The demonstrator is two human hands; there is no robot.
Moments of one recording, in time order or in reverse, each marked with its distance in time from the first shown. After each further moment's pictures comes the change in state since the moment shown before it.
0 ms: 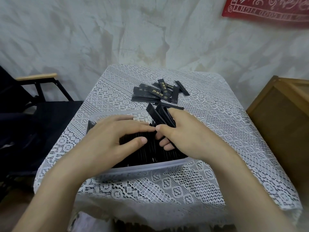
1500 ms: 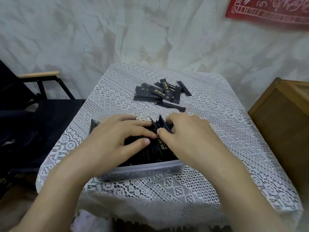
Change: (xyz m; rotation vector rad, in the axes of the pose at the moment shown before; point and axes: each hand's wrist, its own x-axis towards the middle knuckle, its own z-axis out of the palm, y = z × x) left_hand 0.002 -0.005 0.004 0.065 -0.028 0.027; right_hand -0.018 -0.021 0.008 -0.672 0.176 0.025
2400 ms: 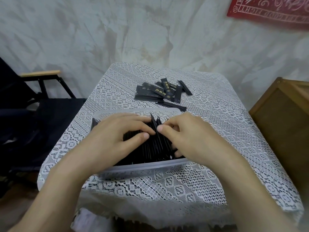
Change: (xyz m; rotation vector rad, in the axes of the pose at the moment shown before) left_hand 0.000 -0.002 -0.001 -0.117 0.079 -0.019; right_hand 0.004 0.011 0.000 0.289 -0.131 0.009
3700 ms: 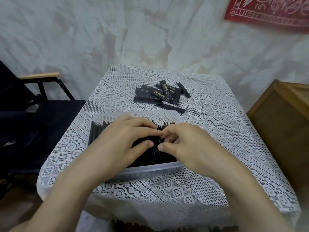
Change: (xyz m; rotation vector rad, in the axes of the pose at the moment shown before) left_hand 0.006 0.009 0.011 0.150 0.029 0.139; right_hand -0.010 0.008 0.000 0.039 -0.084 -0.035
